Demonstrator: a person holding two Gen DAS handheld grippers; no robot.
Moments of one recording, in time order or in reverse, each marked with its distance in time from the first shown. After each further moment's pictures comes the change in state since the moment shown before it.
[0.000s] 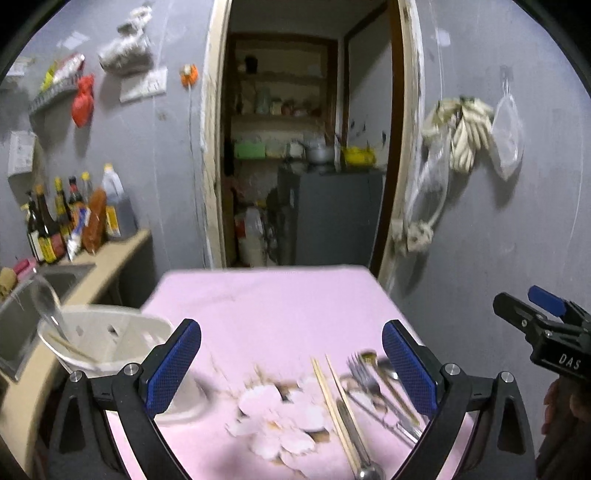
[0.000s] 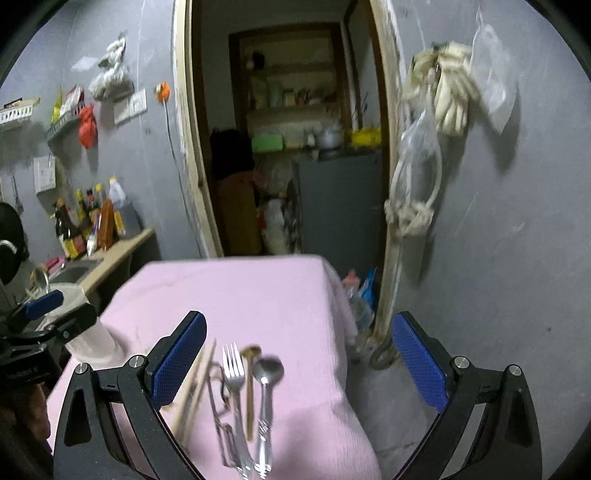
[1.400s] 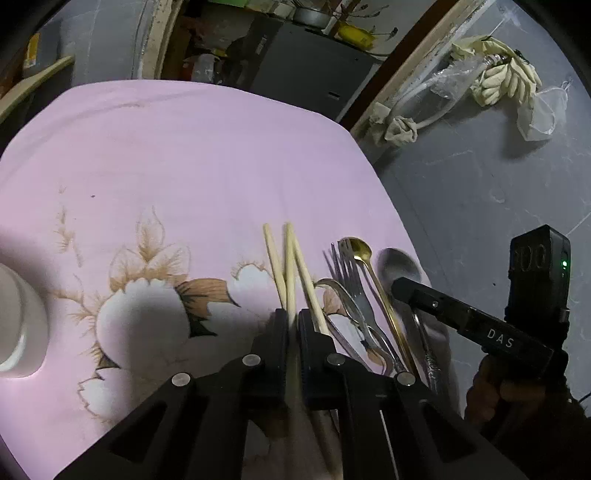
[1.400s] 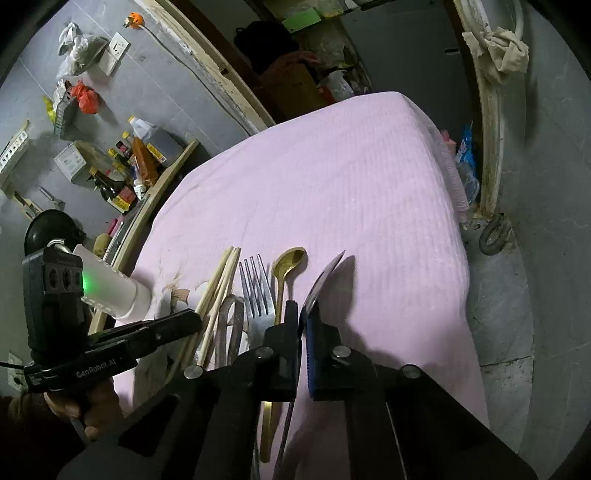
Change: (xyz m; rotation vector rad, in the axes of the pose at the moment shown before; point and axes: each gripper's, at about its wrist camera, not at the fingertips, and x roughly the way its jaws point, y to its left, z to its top) left arm 0.153 0.013 -0.071 -0.221 0.525 -0.331; right arm 0.167 0.003 -0.092 0.187 0.477 0.417
